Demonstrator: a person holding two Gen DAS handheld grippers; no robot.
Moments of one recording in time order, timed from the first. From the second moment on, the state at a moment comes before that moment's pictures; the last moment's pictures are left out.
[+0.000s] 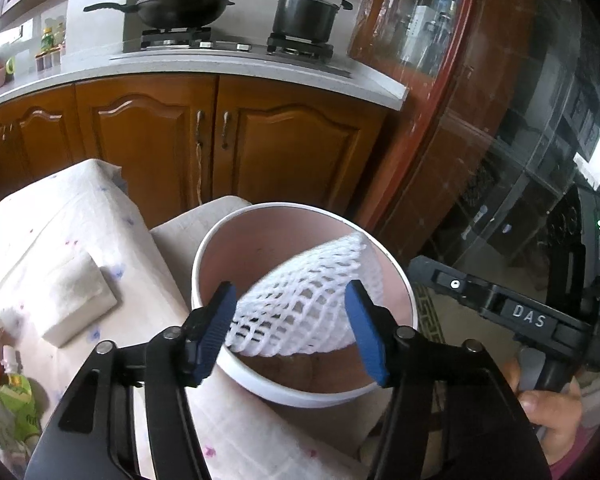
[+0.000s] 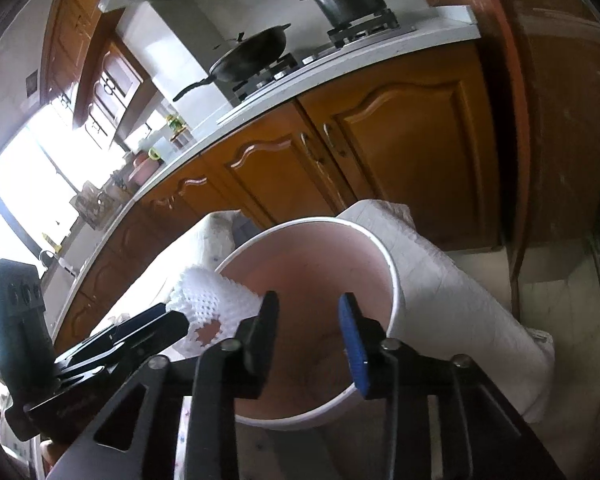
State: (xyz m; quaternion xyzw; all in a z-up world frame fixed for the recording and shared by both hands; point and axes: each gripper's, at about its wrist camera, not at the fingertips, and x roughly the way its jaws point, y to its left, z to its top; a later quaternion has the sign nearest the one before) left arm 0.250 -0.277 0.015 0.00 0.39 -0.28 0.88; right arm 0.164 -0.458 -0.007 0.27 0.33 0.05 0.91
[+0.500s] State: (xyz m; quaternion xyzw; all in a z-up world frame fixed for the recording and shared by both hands) left arm 0.222 -0.234 0.036 -0.02 0.36 -0.25 0.90; right arm 0.140 -0.454 0.010 0.28 0.30 0.04 0.91
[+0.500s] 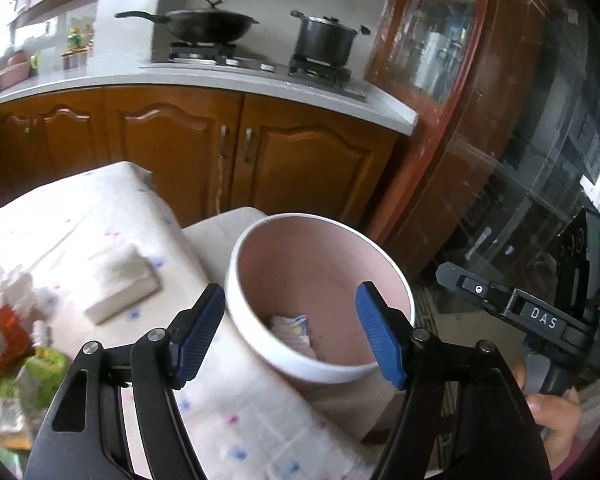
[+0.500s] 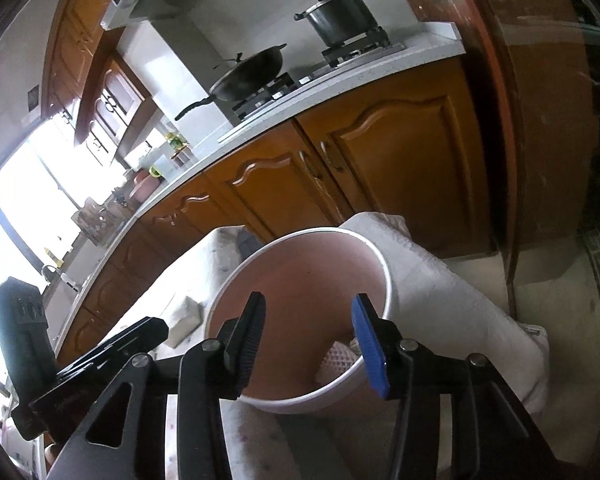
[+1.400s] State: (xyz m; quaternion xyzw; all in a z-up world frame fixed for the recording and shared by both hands) left arm 0.134 -0.039 0.053 -0.09 0.30 -0.10 0.94; right arm 0.122 -0.294 0.025 0.17 0.29 0.15 0.93
